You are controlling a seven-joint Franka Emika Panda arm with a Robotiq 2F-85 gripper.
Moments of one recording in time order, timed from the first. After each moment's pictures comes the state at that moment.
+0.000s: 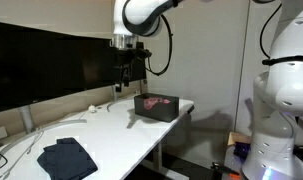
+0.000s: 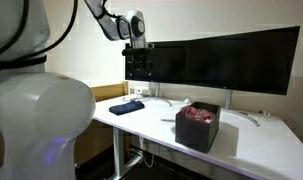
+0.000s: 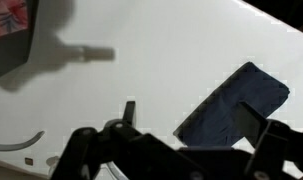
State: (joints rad) arm 0.16 -0.13 0.15 -2.12 -0.02 2.16 -0.08
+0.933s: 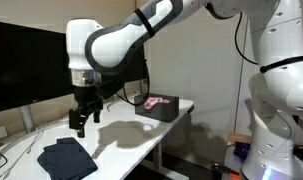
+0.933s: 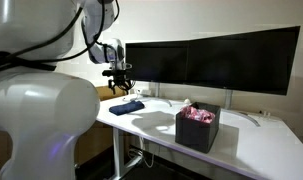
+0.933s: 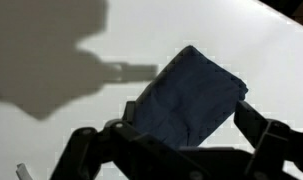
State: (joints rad) arm 0.34 0.23 0.26 -1.94 -0.19 2.29 0.27
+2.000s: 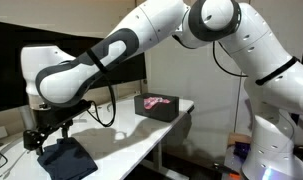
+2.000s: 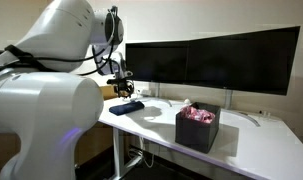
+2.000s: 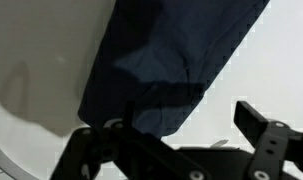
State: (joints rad) arm 0.53 0.67 0.09 -1.43 -0.26 2.29 0.46
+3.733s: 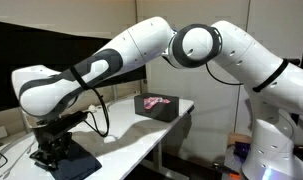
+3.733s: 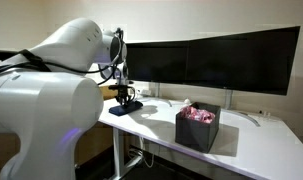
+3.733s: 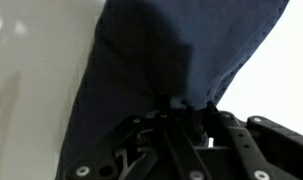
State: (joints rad) arm 0.52 0.89 0.11 -1.14 -0.16 2.00 0.35
